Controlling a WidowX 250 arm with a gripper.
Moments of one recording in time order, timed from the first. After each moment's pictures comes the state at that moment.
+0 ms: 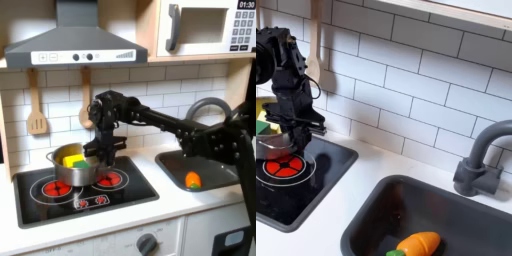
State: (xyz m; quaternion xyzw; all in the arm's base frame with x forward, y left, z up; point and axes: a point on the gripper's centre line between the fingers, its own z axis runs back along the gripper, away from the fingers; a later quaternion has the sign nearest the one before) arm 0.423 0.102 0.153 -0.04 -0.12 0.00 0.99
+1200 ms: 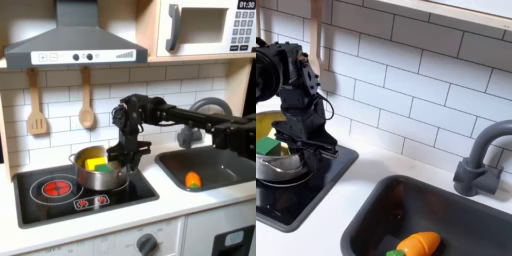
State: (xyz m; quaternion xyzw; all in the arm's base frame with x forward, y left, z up) arm 0.383 0.065 0.154 -0.05 -0.12 -0.04 0.99
